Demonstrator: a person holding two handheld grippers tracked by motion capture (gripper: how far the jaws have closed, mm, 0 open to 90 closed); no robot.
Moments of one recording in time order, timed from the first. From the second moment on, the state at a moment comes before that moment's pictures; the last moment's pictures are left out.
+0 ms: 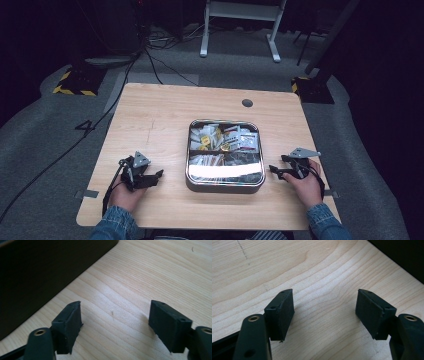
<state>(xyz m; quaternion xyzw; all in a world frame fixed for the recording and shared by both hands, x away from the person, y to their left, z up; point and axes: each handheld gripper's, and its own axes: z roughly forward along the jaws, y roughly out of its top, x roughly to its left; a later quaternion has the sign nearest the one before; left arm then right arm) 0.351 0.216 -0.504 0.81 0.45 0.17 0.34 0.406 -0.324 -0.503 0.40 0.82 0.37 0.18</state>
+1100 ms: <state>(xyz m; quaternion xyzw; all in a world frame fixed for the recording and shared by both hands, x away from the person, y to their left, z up) 0.350 0.215 -0.504 0.80 0.45 0.18 0.34 0.404 -0.279 -0.429 0.33 0.82 0.45 0.14</state>
